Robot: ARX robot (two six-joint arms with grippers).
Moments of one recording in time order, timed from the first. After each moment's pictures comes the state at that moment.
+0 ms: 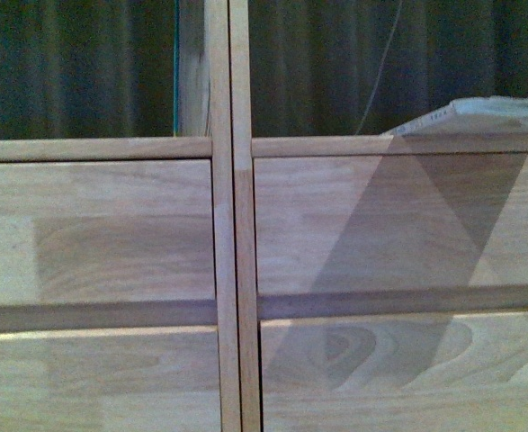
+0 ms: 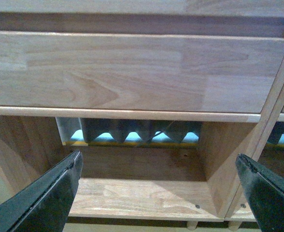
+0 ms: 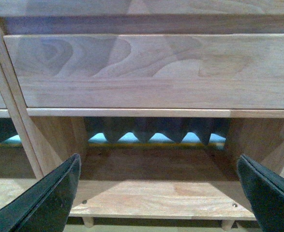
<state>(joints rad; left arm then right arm) -0.01 0.00 0.01 -0.01 0.00 0.00 0.00 0.00 0.01 0.00 0.00 0.00</state>
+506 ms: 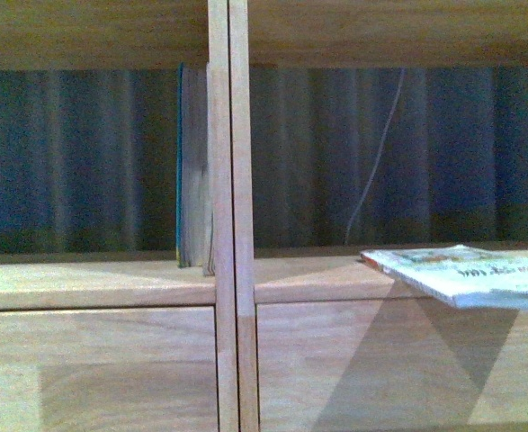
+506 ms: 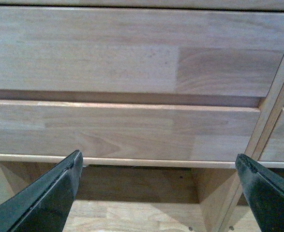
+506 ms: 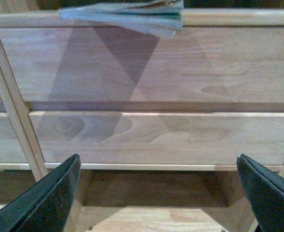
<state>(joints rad) -0.01 0.00 0.01 -0.01 0.00 0.00 0.00 0.00 0.01 0.00 0.00 0.00</state>
